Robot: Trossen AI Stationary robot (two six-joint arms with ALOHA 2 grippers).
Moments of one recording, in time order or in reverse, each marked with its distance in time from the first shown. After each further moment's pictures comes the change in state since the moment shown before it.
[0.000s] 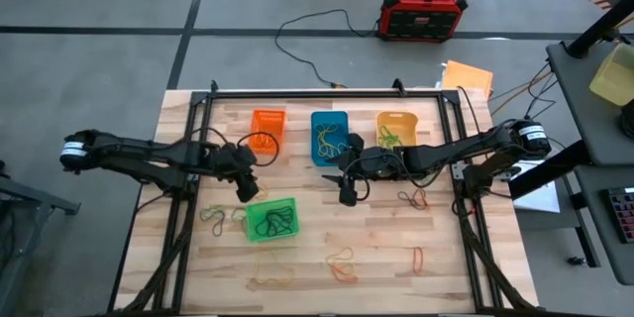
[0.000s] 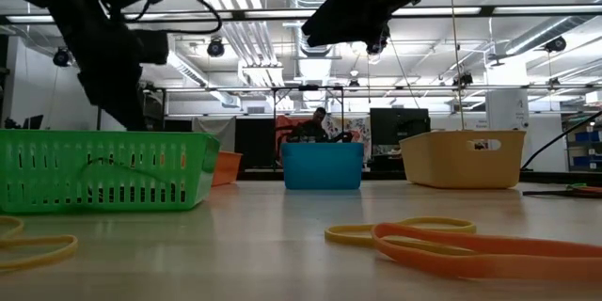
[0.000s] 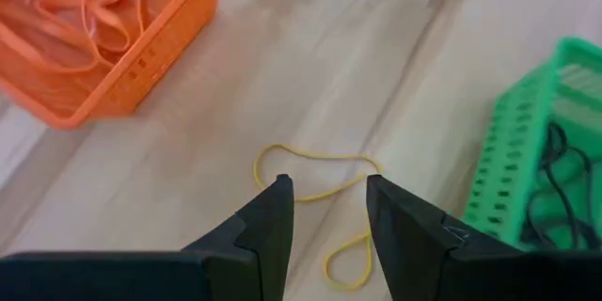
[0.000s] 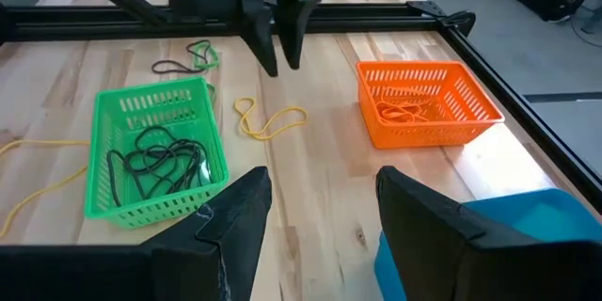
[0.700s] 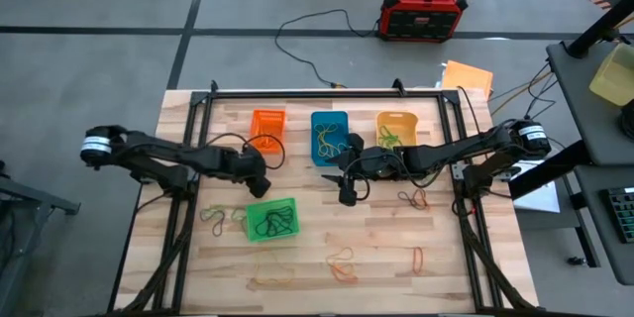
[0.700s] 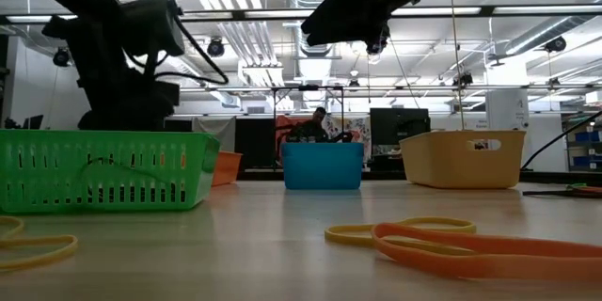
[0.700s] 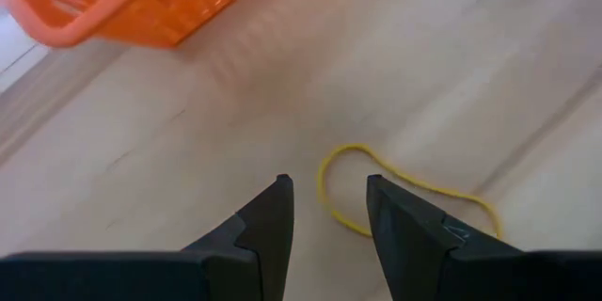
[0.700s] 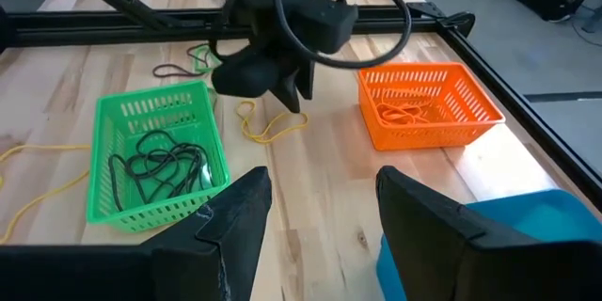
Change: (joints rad) left arm 0.036 0.275 -0.043 0.124 -0.101 -0.232; right arm 0.000 0.000 0.000 0.007 0.000 0.008
